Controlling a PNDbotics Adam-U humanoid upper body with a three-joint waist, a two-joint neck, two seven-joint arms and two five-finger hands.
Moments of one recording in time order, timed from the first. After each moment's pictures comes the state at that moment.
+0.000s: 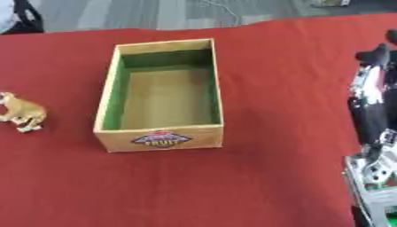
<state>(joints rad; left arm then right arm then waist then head) -0.14 0.61 0.38 -1.82 -0.57 -0.69 0.23 -0.11 -0.33 -0.14 -1.99 0.10 -0.37 -0.56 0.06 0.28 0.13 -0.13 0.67</state>
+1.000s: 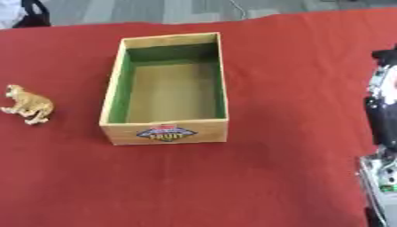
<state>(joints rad) -0.48 0.92 0.21 -1.29 -0.87 -0.91 0.01 -0.11 -0.34 -0.12 -1.99 0.10 -0.38 -0.55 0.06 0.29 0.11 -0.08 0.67</state>
